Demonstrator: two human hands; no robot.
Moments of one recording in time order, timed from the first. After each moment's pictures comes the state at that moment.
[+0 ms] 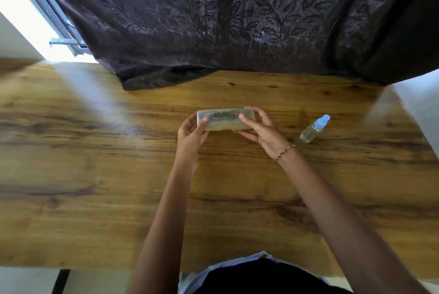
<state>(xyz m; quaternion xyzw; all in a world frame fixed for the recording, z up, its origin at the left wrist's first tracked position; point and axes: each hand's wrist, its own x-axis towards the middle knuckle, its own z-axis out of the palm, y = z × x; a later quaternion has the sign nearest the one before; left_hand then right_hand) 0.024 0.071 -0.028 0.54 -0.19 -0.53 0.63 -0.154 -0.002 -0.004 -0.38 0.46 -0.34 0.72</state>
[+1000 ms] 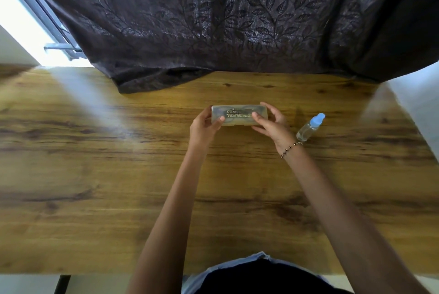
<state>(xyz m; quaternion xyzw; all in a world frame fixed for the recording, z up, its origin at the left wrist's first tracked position) 0.000 0.040 -0.014 0.64 -0.37 -0.45 0.49 -0.182 -0.014 -0.006 -0.44 0.55 -0.38 0.60</state>
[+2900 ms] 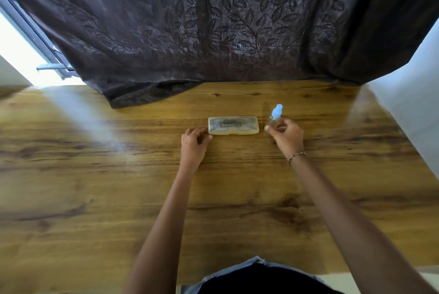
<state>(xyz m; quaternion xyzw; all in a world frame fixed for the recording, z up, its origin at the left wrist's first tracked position) 0.004 0.047 -0.043 0.72 -0.50 -0.29 0.37 -0.237 -0.016 -0.026 -0.55 0.69 -0.36 0.31</state>
